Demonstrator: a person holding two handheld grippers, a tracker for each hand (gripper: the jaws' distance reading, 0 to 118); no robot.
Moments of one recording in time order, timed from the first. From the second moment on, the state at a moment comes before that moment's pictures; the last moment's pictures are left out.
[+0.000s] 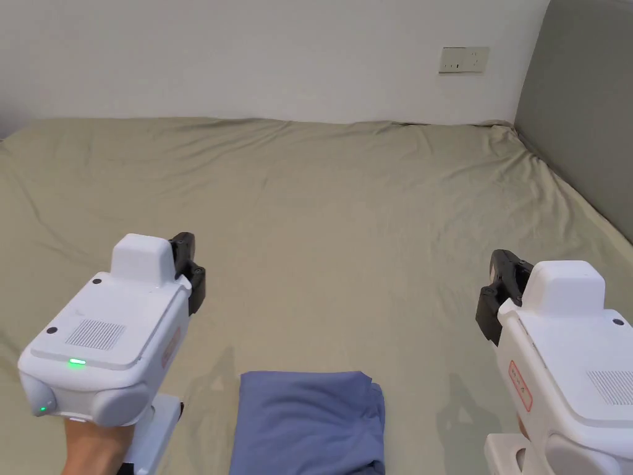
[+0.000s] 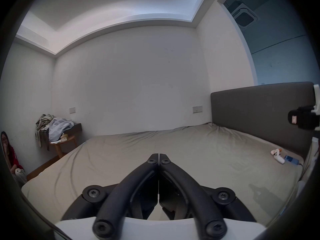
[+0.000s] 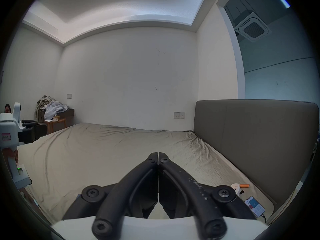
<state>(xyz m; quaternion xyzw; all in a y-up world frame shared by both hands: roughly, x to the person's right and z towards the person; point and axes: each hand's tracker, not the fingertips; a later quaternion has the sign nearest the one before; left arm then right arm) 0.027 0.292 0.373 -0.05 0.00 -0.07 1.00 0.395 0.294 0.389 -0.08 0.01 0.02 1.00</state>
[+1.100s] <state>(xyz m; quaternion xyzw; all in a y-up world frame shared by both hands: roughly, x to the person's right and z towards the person) -0.007 0.246 0.373 -0.14 0.01 0.01 0.99 0.286 0.059 0.351 -0.41 0.11 0.05 0.90</state>
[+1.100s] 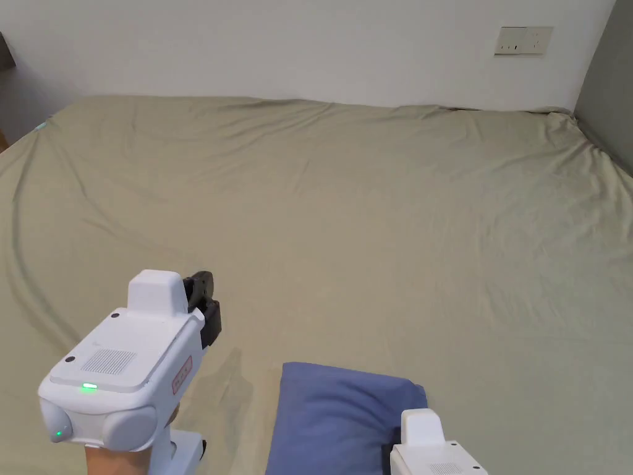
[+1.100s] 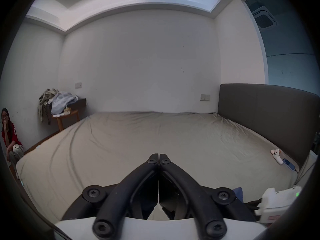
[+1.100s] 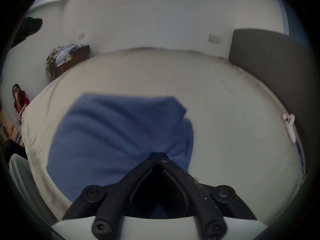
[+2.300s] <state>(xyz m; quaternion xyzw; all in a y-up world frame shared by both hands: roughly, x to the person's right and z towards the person) -0.021 0.142 0.303 -0.48 -0.14 0.17 0.85 0.306 0.129 0.347 -0.32 0.13 0.02 0.94</state>
